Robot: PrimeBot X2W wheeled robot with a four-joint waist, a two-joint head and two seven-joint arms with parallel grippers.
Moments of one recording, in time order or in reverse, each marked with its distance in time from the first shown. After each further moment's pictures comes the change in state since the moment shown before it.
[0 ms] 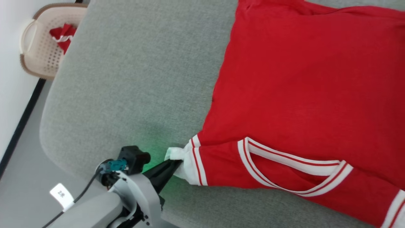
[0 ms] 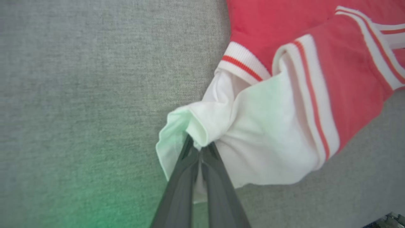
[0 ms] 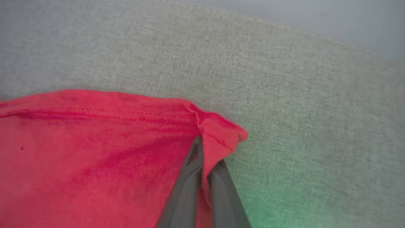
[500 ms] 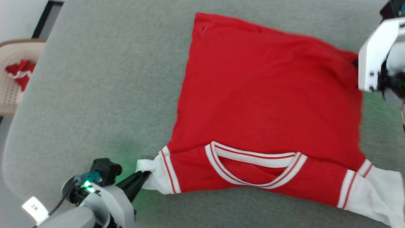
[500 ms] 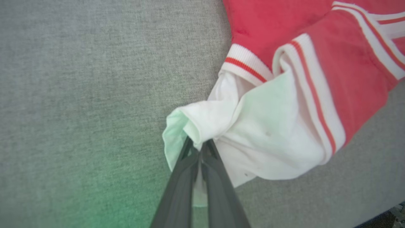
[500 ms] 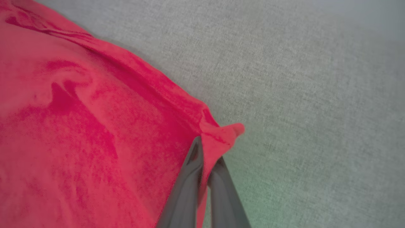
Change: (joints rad) left arm 0.067 0.132 0.014 -0.039 -0.029 0.062 0.012; right arm 0.239 0.035 0.342 -0.293 0.350 0.000 0.060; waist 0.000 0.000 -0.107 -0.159
